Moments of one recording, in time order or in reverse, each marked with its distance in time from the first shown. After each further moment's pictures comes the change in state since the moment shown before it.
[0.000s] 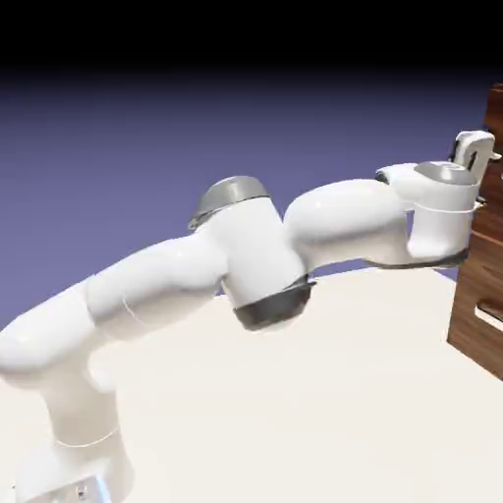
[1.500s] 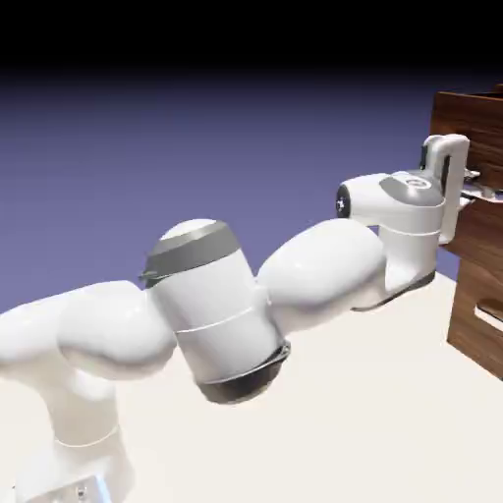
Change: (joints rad) arm -0.506 0.101 0.367 -0.687 -0.072 -0.271 -0.060
